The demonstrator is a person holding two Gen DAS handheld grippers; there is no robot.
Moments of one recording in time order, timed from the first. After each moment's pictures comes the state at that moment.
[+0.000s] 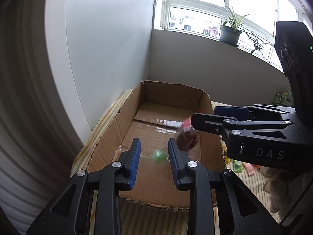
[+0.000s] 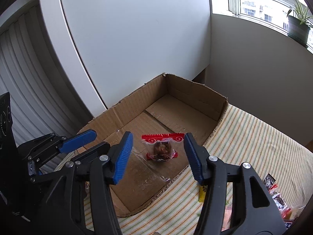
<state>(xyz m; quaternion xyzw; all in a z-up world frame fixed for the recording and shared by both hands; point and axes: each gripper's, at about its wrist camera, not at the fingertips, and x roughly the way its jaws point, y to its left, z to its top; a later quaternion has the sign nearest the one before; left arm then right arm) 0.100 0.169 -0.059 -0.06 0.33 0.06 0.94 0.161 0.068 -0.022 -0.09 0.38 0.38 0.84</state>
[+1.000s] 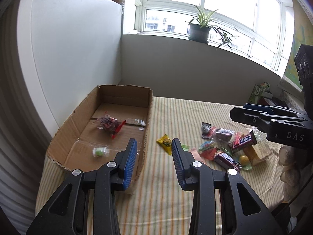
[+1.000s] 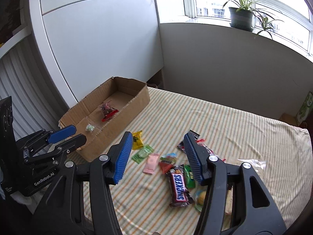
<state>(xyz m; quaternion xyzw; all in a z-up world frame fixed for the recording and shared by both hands) 0.075 0.073 -0.037 -0.05 0.33 0.00 0.94 0.129 -0.115 0.009 -0.04 0.37 0.28 0.89</state>
